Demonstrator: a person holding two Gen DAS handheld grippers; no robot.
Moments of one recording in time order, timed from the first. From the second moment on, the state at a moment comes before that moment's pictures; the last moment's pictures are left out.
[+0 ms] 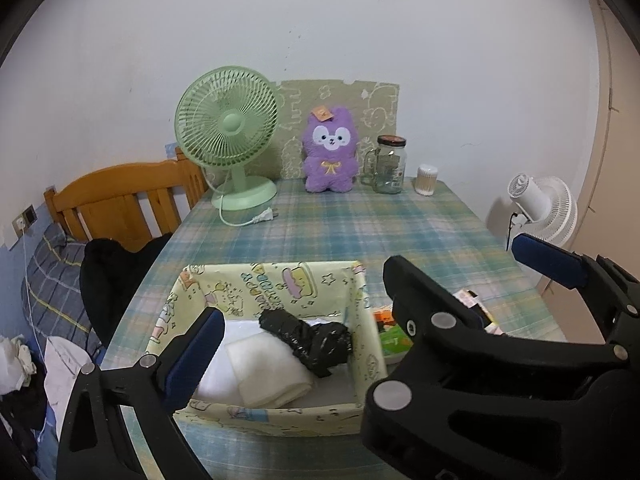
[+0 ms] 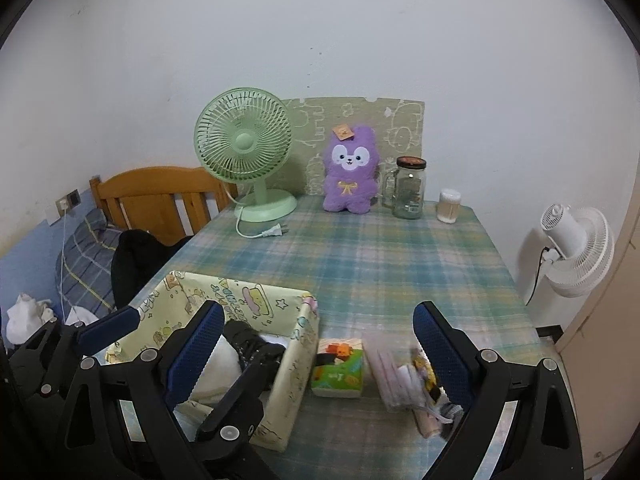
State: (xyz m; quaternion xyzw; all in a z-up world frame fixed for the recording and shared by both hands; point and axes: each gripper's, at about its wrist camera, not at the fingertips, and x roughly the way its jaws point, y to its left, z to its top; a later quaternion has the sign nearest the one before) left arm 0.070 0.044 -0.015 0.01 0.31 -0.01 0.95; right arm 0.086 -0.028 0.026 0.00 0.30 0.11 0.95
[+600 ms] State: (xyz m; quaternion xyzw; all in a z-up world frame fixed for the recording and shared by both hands) left arm 0.058 -0.002 -0.016 0.01 0.30 -0.04 0.95; right arm 0.064 -0.075 0.026 0.00 0.30 0.08 0.95
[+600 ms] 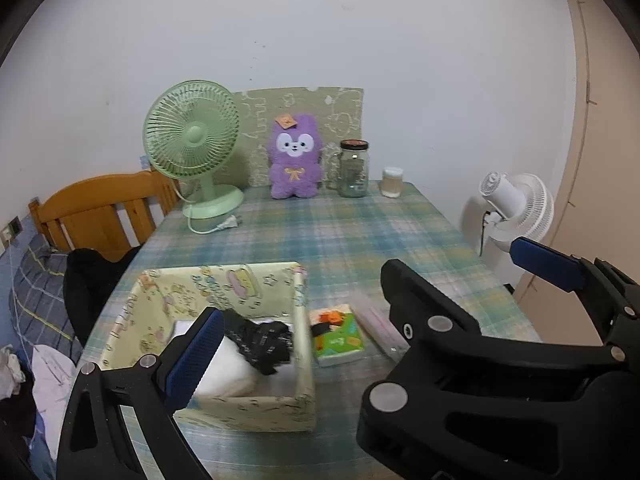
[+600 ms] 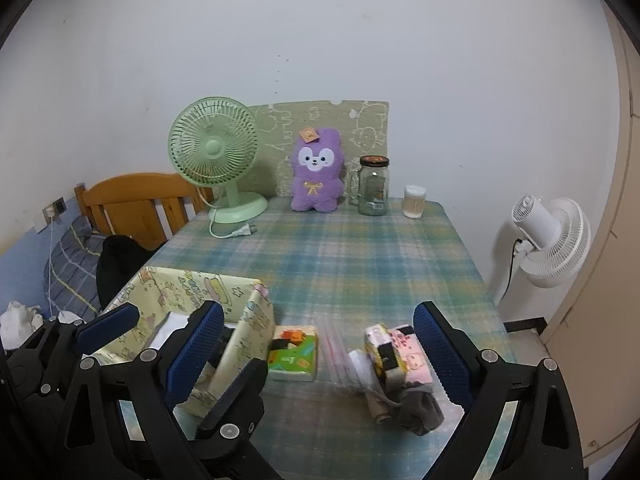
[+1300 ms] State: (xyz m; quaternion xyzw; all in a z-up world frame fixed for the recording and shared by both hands) left arm 0.054 -0.056 -0.049 0.00 0.30 -0.06 0.95; right arm 0.057 -0.130 -0.009 0.00 0.31 0.06 0.95
